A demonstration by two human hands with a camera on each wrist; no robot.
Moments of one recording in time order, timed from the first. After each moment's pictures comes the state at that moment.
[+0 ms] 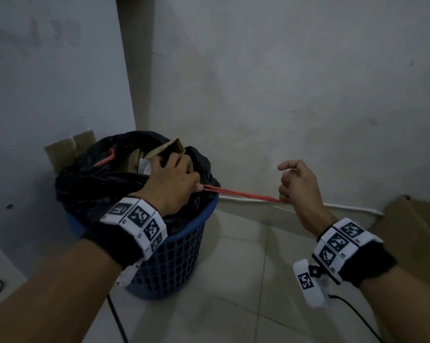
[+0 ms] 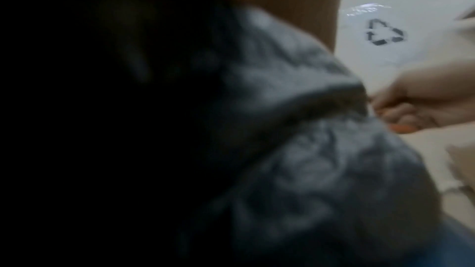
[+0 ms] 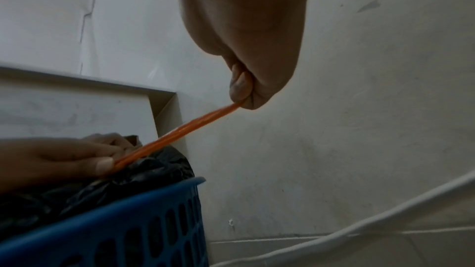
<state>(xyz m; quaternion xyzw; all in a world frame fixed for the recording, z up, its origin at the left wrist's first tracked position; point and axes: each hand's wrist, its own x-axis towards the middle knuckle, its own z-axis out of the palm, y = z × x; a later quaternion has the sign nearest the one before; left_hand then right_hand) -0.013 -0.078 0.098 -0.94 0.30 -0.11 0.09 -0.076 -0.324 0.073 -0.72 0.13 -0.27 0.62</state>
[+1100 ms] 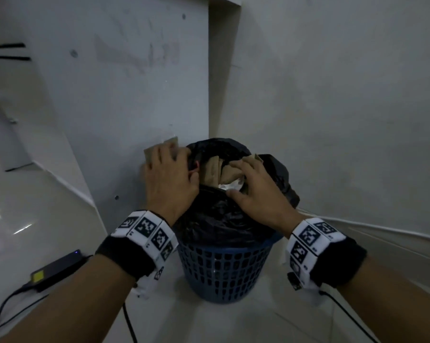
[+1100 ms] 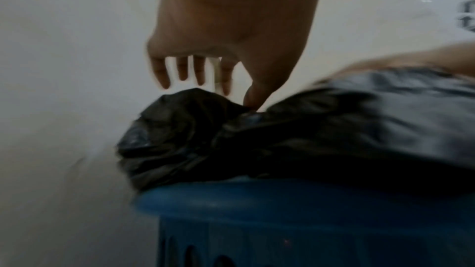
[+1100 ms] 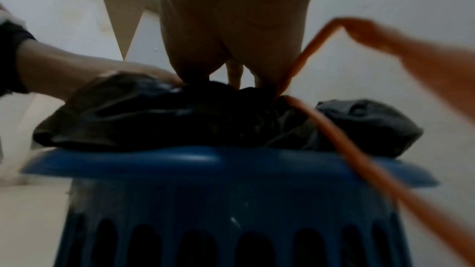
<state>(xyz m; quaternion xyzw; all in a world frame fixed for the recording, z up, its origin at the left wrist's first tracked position) -0.005 0.052 0.095 -0.95 0.05 -0.28 -0.12 -0.017 -0.142 0.080 -0.92 -0.18 -0.15 0.31</state>
